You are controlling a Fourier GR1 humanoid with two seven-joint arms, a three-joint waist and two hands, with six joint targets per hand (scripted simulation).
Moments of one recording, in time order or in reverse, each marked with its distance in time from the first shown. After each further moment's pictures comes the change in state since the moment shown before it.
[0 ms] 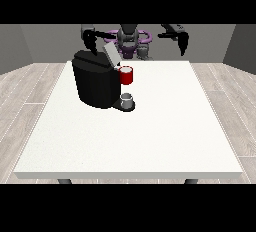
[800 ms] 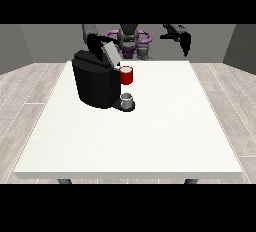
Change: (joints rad) left arm 0.030 0.046 -0.014 -0.088 0.034 0.039 0.008; right arm -0.163 0.001 0.000 0.147 0.054 0.008 -0.040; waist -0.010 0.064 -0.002
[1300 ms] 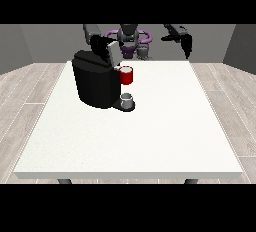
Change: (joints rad) left arm -0.006 0.023 0.004 0.019 0.019 0.003 -0.013; right arm -0.070 0.011 0.009 0.052 0.028 0.001 -0.026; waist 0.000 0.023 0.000
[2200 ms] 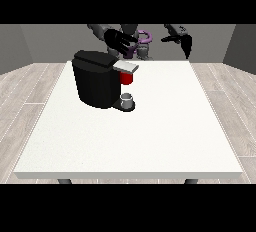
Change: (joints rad) left arm -0.010 0.002 -0.024 0.035 -0.004 0.018 -0.056; right arm -0.122 0.072 0.071 0.035 0.110 -0.048 0.033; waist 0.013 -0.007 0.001
